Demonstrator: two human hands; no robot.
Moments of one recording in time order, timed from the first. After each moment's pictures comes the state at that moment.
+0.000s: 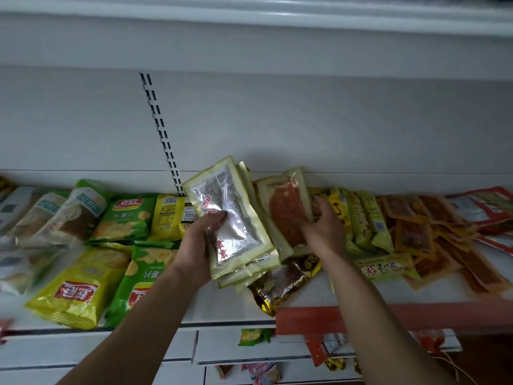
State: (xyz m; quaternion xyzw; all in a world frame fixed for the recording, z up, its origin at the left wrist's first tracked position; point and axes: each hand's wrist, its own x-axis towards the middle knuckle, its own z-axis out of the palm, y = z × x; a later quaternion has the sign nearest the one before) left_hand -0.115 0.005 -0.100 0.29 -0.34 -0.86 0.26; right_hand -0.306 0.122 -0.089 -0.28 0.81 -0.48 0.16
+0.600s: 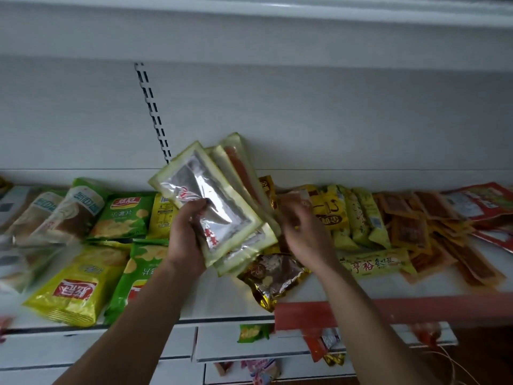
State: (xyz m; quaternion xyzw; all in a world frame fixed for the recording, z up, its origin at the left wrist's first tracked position) left_hand -0.113 0.000 -0.091 0.29 -0.33 -0.83 0.36; right_hand -0.276 0.129 -0.078 -0.42 0.79 -0.41 0.17
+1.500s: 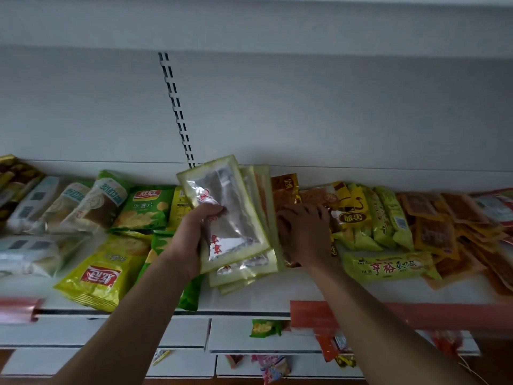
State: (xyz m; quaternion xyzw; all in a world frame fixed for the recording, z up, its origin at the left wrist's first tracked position) left_hand -0.081 -0.007 -0.082 0.37 -0.39 -0.80 0.26; right_hand -0.278 0.095 -0.126 -0.53 0.83 -0.17 -0.09
